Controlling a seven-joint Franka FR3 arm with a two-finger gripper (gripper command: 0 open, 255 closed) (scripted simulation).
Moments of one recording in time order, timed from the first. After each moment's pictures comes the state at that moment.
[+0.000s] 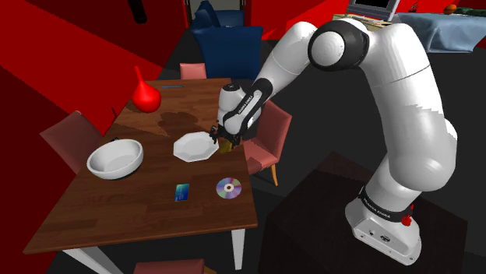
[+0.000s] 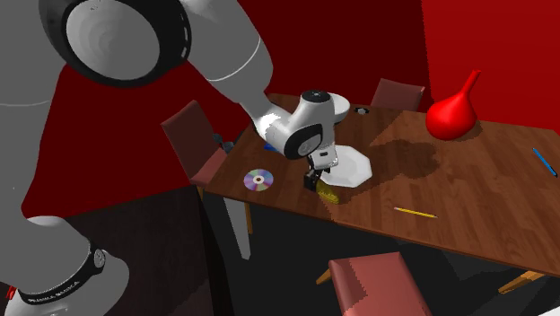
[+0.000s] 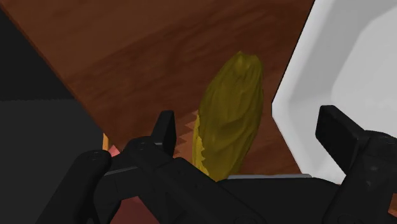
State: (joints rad) arm 0.07 0.68 0.10 -1.93 -0.17 2.78 1.31
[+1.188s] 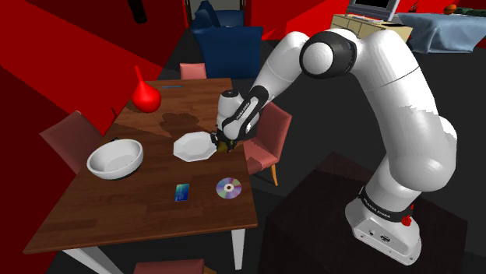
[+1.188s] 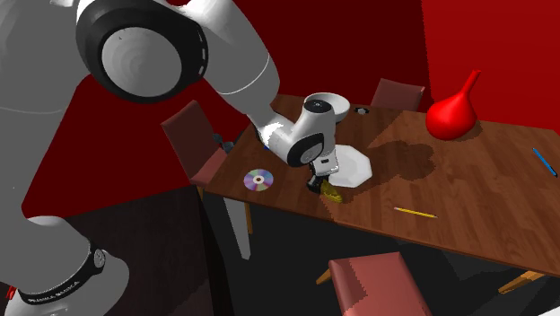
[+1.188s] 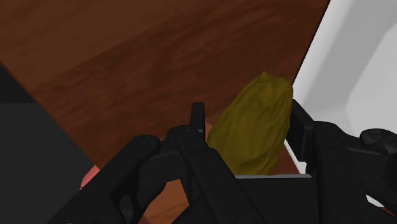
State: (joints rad) arm 0.08 0.76 0.09 -1.87 -0.17 2.81 1.31
